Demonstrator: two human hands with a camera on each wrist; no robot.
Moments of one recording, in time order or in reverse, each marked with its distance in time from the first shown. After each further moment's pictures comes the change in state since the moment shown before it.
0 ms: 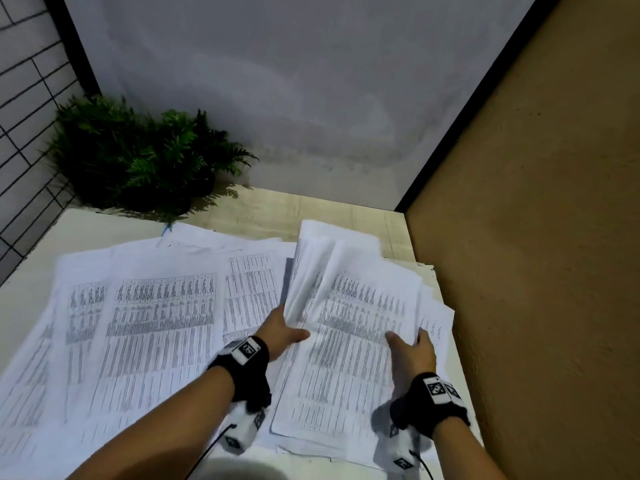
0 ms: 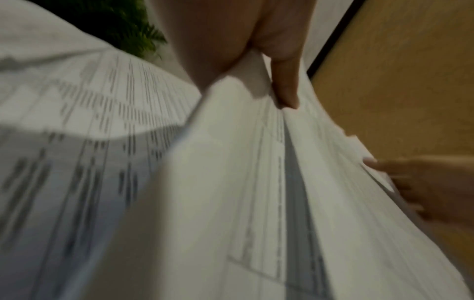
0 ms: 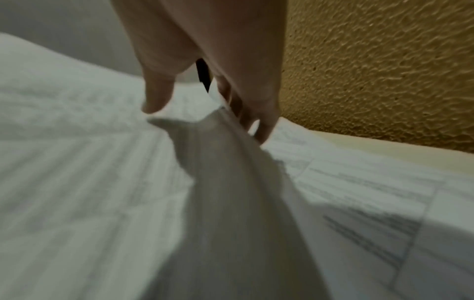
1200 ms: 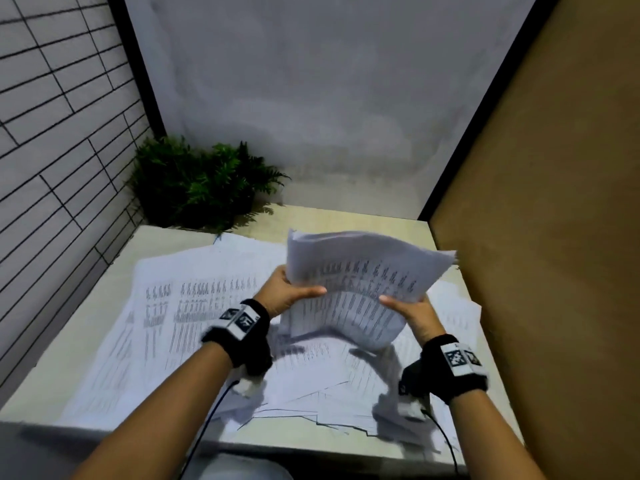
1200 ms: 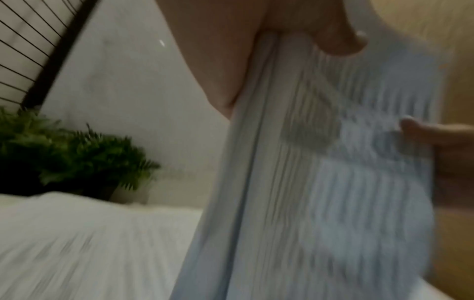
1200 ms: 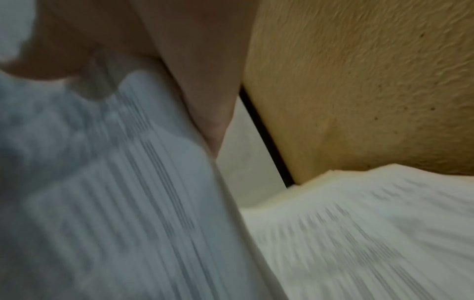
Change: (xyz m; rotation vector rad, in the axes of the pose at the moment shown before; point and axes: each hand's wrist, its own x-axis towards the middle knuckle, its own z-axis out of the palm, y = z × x) left_hand -0.088 0.070 -0.063 -0.119 -0.017 0.303; right_hand -0.078 -0.070 0.008 0.380 -0.575 -0.394
